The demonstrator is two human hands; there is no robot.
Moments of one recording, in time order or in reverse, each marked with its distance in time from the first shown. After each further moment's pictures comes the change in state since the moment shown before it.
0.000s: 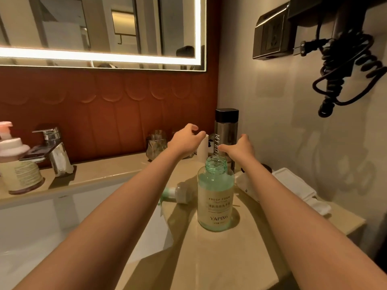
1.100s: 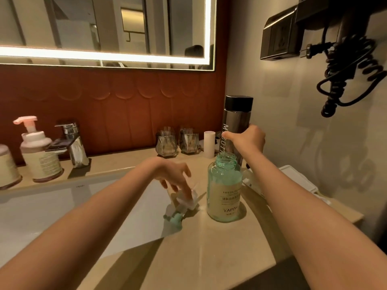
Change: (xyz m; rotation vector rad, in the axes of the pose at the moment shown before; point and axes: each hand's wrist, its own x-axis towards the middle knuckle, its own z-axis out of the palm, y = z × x) left_hand -0.079 -0.021 -0.040 0.262 -0.827 -0.268; right_hand -0.033 -0.027 -0.013 0.036 0.224 -0.085
